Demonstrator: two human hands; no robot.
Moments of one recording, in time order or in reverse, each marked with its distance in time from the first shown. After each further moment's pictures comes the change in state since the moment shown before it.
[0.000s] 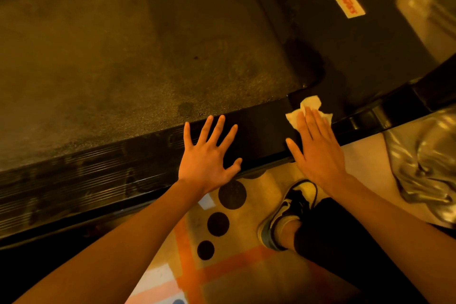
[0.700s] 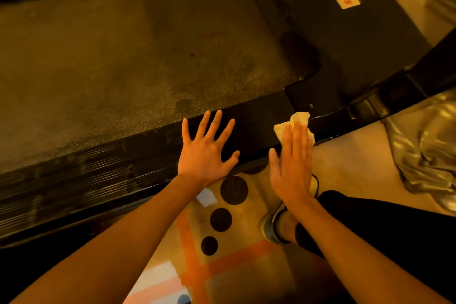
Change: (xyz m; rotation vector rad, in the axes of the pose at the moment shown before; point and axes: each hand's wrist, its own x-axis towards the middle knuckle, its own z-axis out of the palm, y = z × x) left_hand 0.000 0.002 0.001 0.000 -0.009 -0.012; right_hand -0.047 -0.076 0.027 0.316 0.209 0.209
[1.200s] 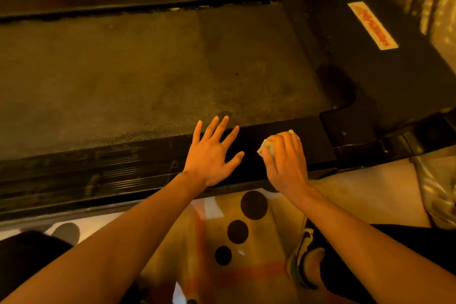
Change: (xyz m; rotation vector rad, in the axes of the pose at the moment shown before) left_hand -0.033 -0.052 -0.051 -0.032 -0.026 -0.092; right_hand 0.043 -0.086 -0.015 0.151 -0.009 -0.386
